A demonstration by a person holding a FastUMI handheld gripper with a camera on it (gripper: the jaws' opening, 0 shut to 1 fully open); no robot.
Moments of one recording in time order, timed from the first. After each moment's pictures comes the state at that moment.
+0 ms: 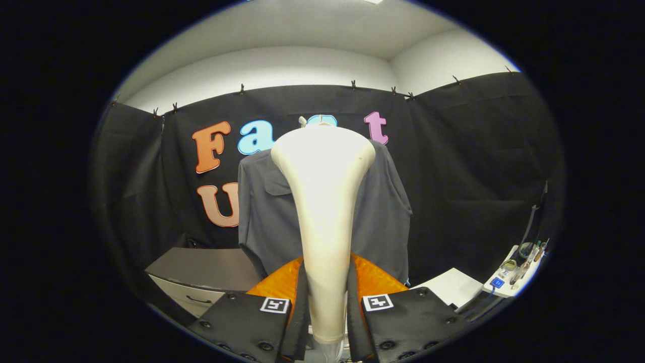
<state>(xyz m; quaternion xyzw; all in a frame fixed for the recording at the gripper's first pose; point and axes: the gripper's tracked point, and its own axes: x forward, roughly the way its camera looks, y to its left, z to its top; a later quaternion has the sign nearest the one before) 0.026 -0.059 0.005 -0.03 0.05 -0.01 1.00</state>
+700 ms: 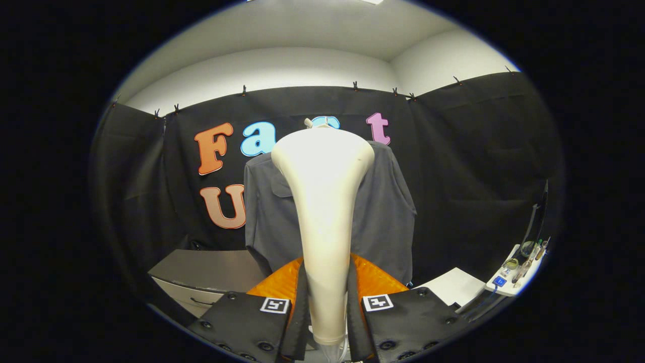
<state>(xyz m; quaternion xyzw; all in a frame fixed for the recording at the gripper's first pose) 0.030 -0.047 0.001 -0.02 0.05 -0.01 1.00</state>
